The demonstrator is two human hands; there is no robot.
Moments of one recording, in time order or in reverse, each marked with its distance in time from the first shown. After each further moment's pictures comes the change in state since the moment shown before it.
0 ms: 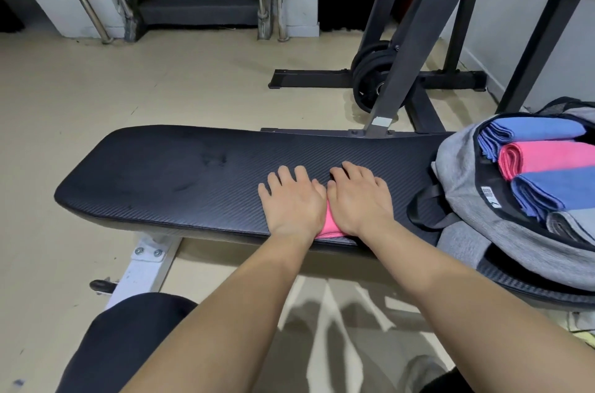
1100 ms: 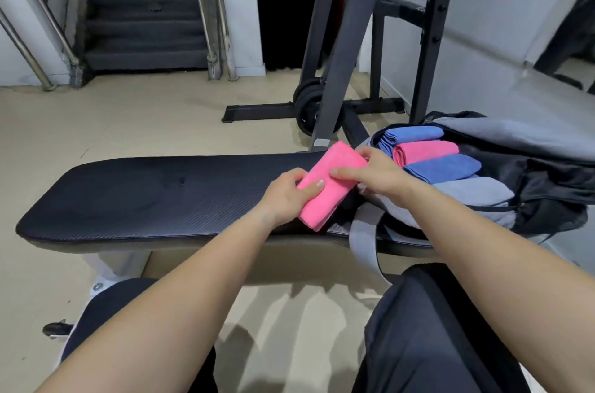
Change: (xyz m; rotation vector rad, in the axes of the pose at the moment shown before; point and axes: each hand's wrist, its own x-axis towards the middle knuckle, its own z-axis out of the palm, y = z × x) left_hand -0.055 0.052 -0.102 -0.871 -0.483 0.333; right_hand -0.090 0.094 -0.148 0.903 -0.057 0.230
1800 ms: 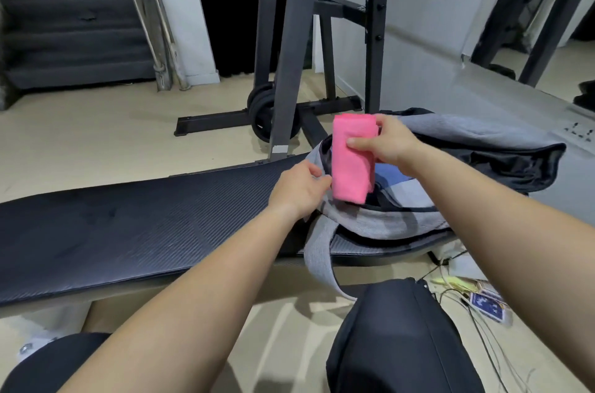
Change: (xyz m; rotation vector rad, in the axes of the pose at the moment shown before) left_hand 0.077 0.059 0.092 0.197 0.043 0.015; right_hand 0.040 0.026 -0.120 0.082 0.238 -0.030
